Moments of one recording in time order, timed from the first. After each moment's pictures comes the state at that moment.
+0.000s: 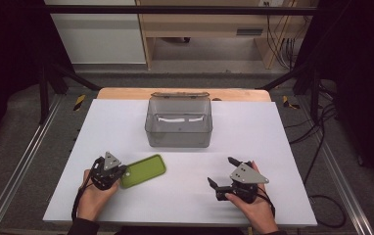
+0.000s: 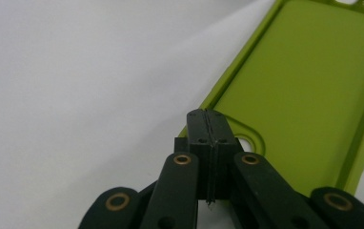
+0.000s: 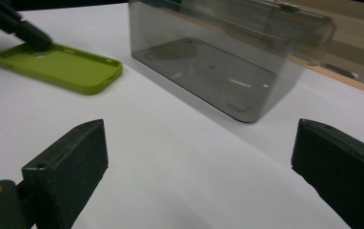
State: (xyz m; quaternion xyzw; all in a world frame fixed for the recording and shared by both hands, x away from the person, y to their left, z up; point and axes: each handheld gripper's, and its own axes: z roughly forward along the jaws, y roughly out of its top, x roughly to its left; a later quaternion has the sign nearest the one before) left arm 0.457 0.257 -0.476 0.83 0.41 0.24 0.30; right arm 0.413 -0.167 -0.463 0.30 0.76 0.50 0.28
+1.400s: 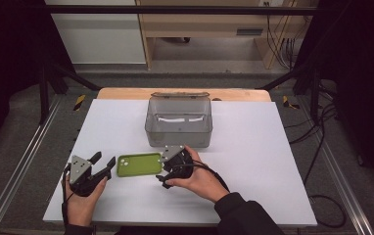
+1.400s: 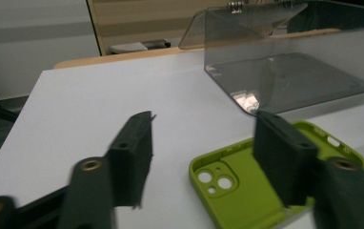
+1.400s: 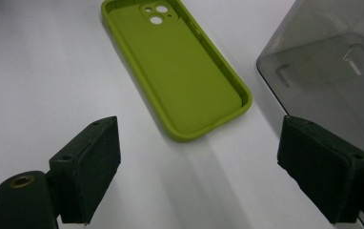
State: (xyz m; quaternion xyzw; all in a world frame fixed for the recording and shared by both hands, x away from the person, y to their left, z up) left arm 0.420 0.290 -0.452 0.67 0.45 0.35 0.48; right arm 0.479 -0.003 -0.443 0.17 0.90 0.36 0.16
